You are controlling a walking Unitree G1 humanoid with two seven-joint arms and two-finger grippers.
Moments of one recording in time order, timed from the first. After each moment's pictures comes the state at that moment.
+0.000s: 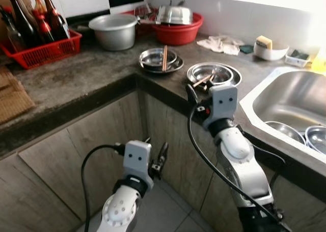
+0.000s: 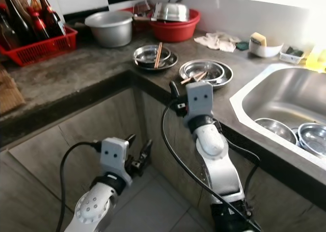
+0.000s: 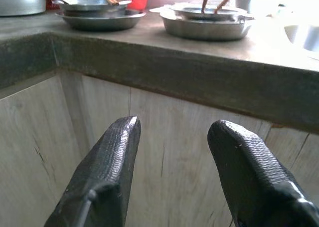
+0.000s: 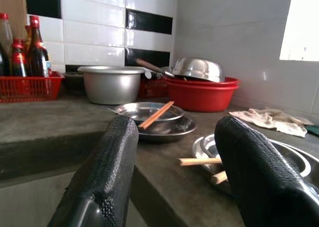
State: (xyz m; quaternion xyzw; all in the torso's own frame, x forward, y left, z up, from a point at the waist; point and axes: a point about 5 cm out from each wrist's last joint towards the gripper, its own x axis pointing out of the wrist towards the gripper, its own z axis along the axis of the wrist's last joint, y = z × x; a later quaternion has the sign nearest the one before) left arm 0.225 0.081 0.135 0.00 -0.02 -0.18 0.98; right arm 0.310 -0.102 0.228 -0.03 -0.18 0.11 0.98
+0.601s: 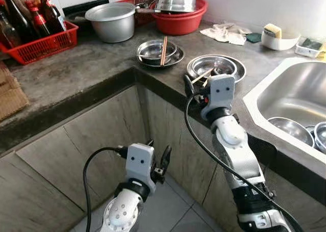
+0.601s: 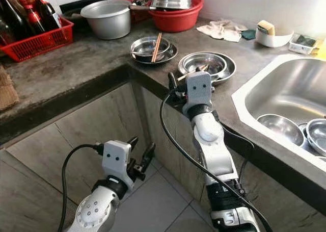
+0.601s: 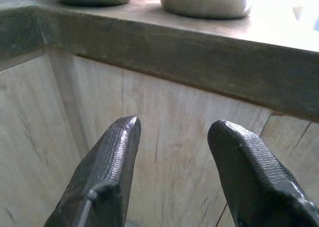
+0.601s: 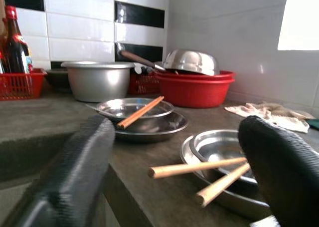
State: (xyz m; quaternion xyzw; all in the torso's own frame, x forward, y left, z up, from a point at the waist) left arm 0.217 0.078 0.134 -0.01 -0.01 -0.19 0.98; right arm 0.333 -0.100 0.230 -0.04 -0.20 0.09 0.98
